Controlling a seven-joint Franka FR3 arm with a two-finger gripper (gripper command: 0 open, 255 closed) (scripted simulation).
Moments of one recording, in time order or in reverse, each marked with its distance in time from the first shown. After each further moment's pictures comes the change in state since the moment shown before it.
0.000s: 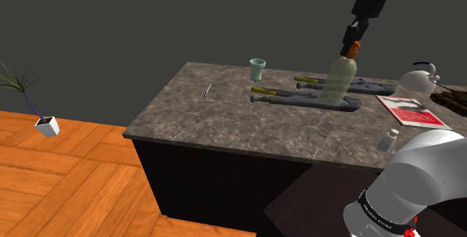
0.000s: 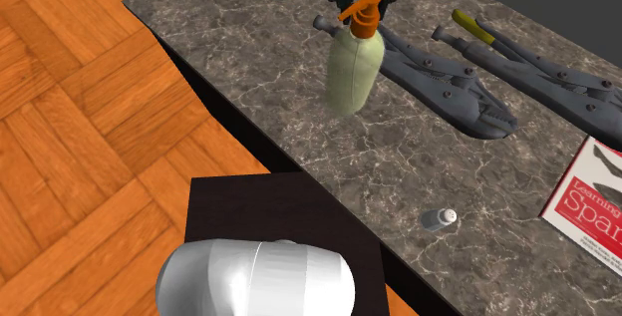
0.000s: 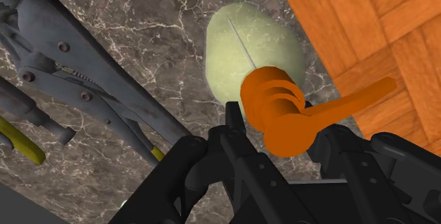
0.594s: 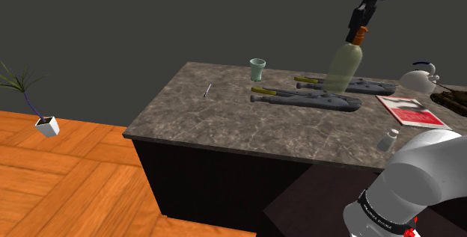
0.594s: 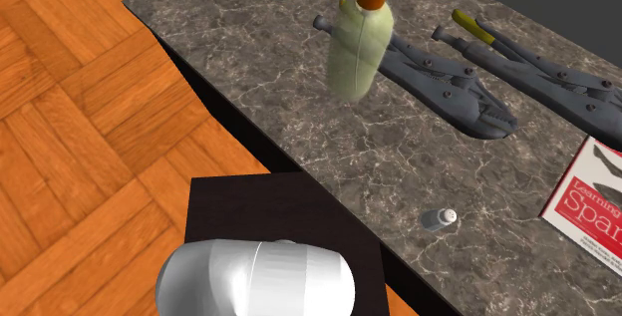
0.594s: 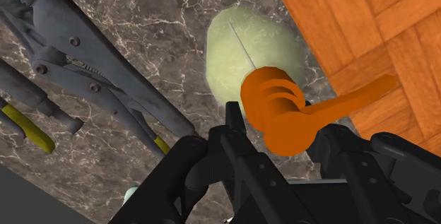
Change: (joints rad) arm 0.007 0.047 0.004 0.157 0.010 -0.111 -0.005
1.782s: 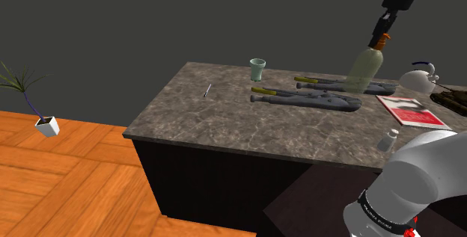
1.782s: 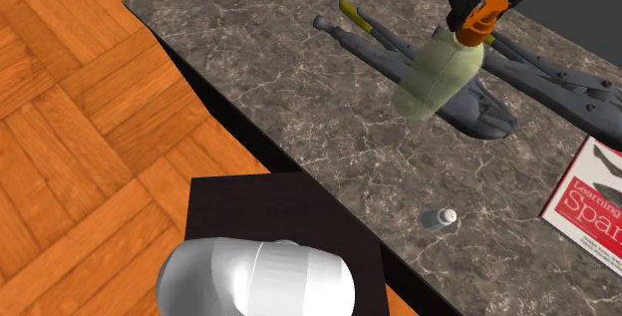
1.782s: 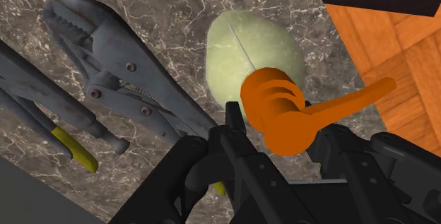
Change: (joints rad) arm -0.044 0.062 -0.224 0.014 -0.085 0.072 -0.248
